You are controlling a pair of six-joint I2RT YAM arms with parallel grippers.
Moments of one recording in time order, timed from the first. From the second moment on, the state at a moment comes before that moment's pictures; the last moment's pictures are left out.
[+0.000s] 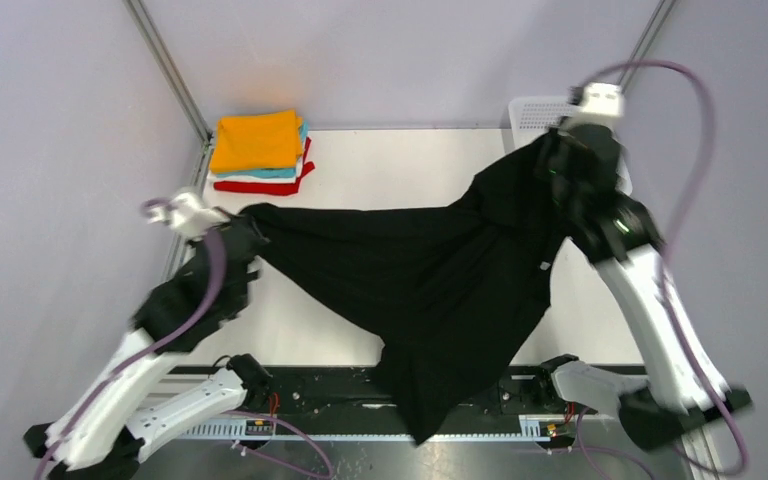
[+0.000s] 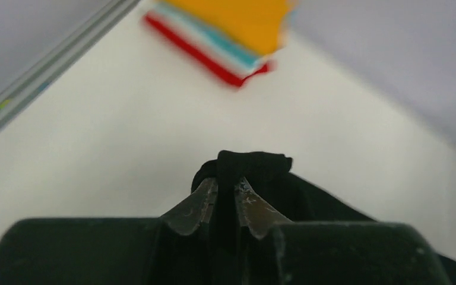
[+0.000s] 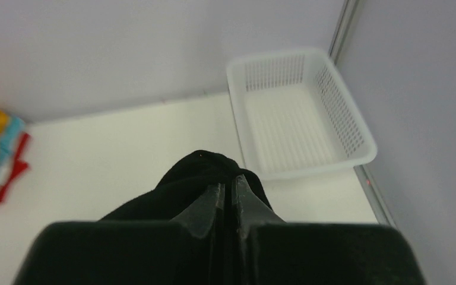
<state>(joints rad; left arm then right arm) -0.72 0.73 1.09 -0.77 -0.96 -0.79 0.37 1.15 1.49 -0.60 0.53 0.16</state>
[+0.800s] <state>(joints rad) -0.18 1.33 0.88 -0.44 -0.04 -0.74 0.56 1.38 1.20 -0.50 0.14 0.37</state>
